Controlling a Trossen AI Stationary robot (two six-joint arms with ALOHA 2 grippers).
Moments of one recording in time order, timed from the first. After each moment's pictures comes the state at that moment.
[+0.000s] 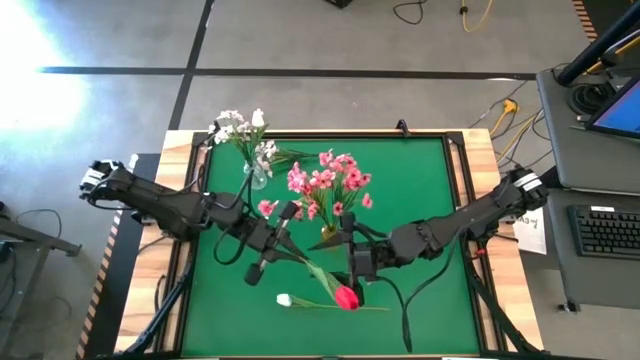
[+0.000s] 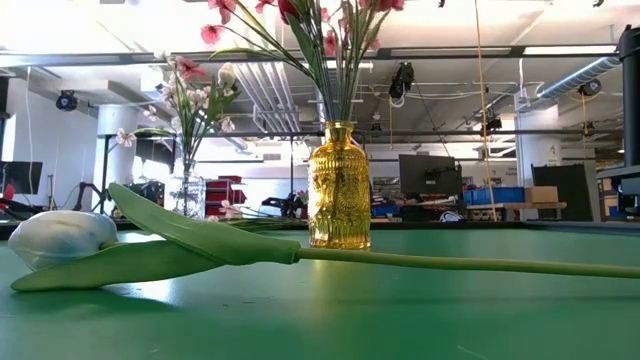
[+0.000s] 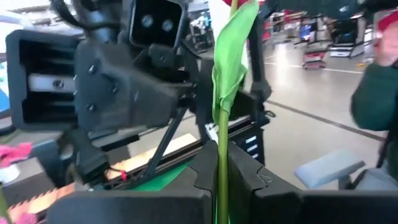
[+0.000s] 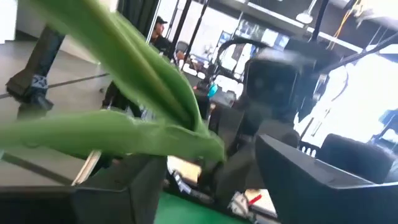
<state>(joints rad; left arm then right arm) -0.29 1.25 0.99 0.24 0.18 0.20 0.42 1.61 1.30 0.38 0.29 -0.39</state>
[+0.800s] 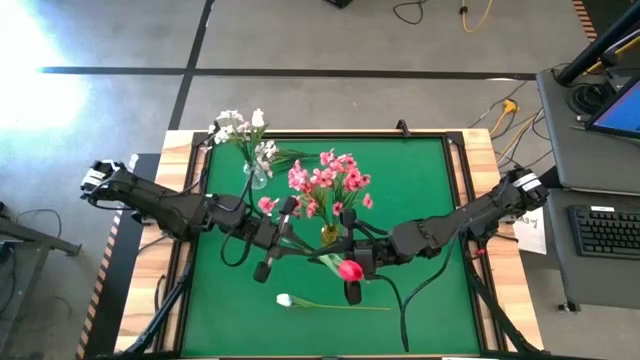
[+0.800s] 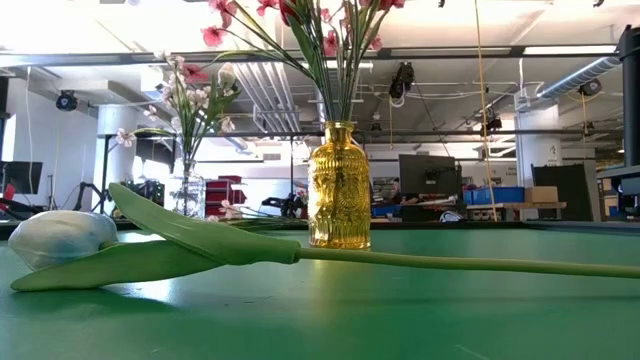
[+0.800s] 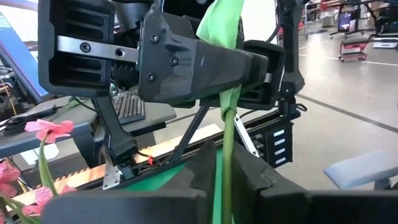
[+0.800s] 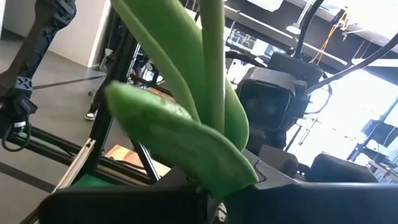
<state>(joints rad) -0.29 1.26 0.99 0.24 0.04 0.20 0.42 1.61 1.30 0.43 0.30 -0.45</state>
